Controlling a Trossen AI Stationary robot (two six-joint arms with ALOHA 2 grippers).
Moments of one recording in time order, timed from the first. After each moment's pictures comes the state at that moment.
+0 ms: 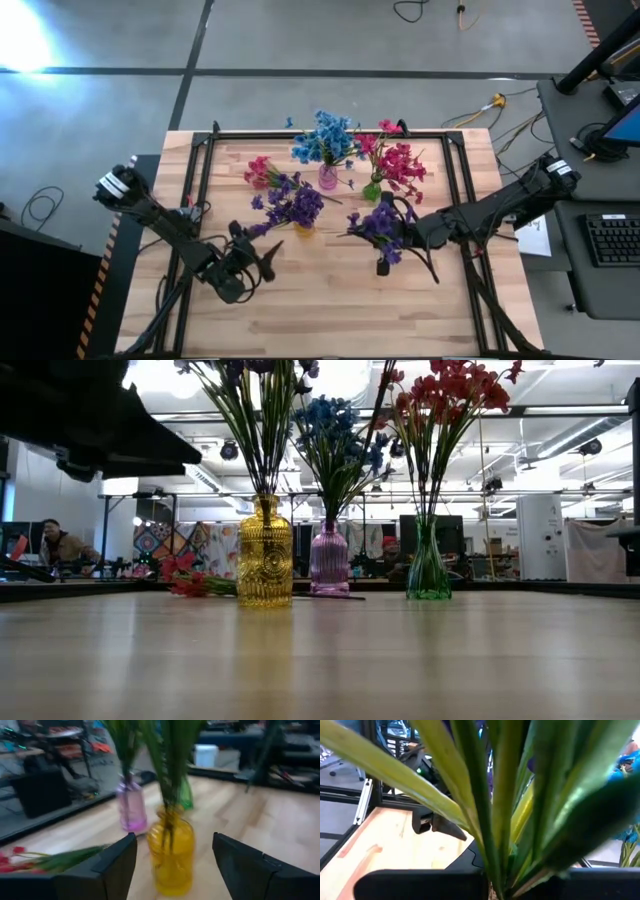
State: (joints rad) left arm -0.73 1.45 0.53 0.20 -1.35 -0.71; right arm 0.40 1.27 0.91 0.22 0.51 -0.12
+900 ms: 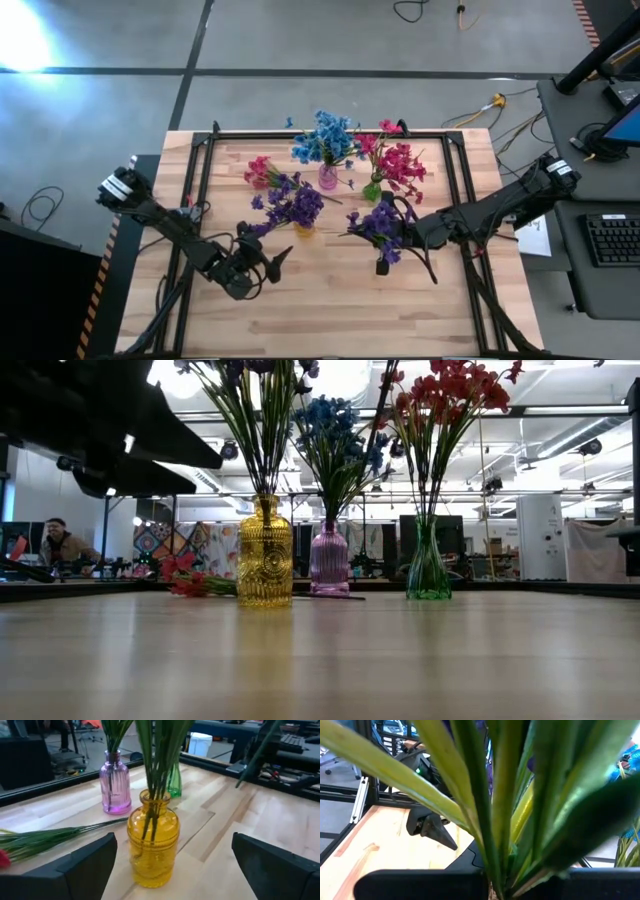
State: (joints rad) left arm -0.67 1.49 0.56 0.21 -1.22 -0.82; right arm 0.40 1.27 0.91 0.21 0.53 -0.11
